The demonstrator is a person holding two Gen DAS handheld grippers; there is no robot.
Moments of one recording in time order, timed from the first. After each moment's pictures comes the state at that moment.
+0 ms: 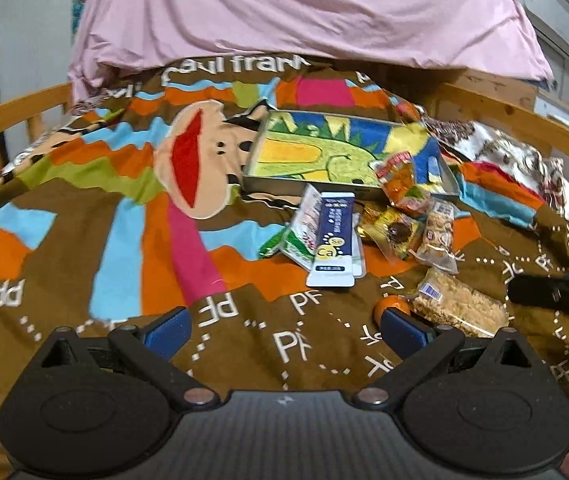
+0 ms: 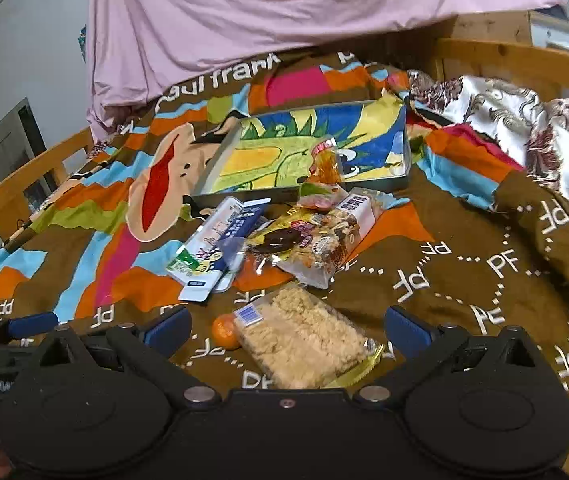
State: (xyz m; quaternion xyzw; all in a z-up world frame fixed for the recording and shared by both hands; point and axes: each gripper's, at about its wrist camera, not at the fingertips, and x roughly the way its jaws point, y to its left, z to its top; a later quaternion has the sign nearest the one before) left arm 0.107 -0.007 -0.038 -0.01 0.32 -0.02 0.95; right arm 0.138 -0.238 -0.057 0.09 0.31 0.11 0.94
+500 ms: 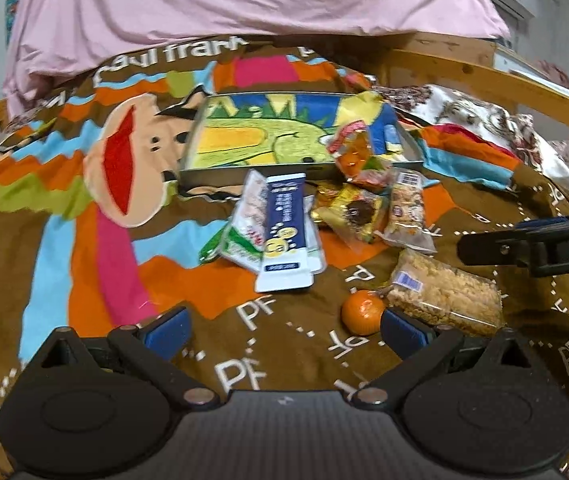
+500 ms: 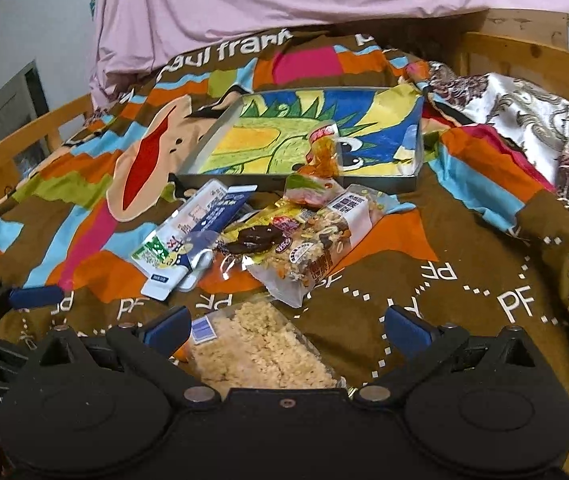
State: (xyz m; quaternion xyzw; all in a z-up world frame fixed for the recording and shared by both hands) left arm 0.146 -0.032 -0.059 0.04 0.33 -0.10 0.94; right arm 0.187 -0.249 -0.075 0.04 0.34 0.14 0.93
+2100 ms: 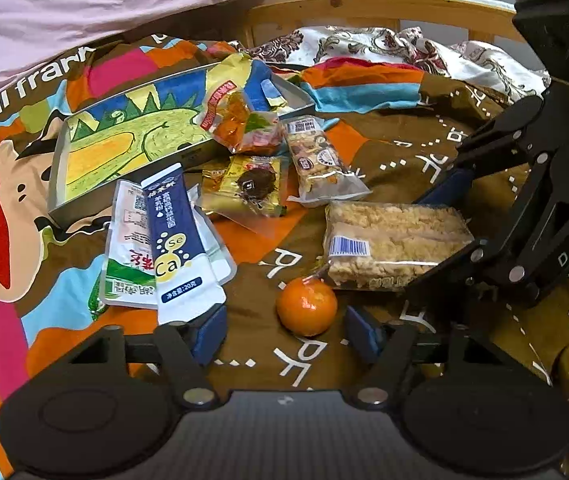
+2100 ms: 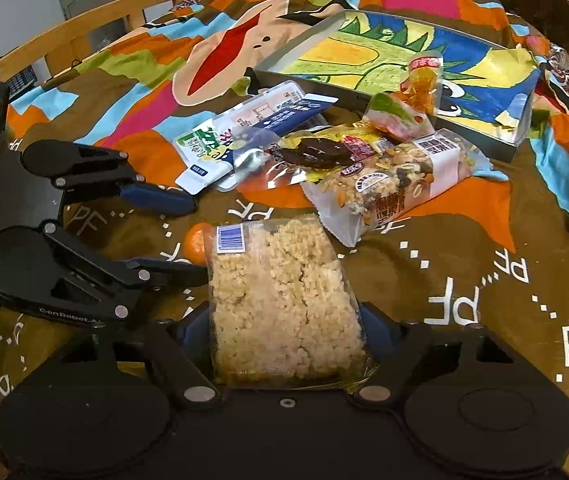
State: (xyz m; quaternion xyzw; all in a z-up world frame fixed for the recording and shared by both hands) left arm 0.187 -0.064 -0.096 0.17 0.34 -0.26 0.89; right arm 0.211 -0.238 -0.104 -0.07 0.42 0.27 0.86
